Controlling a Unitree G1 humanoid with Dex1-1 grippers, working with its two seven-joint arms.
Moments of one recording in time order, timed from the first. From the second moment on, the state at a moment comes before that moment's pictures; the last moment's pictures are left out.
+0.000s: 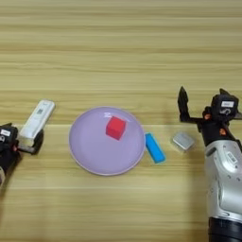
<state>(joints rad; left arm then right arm) 0.05 0.19 0.01 0.12 -0.04 0.06 -0.24 -0.04 -0.23 -0.31 -0.09 0.24 0.03 0.20</state>
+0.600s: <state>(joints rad) 0.01 0.22 -0.04 0.10 -0.04 0.15 -0.29 -0.02 -0.22 -0.30 -0.12 0.26 0.04 0.18</state>
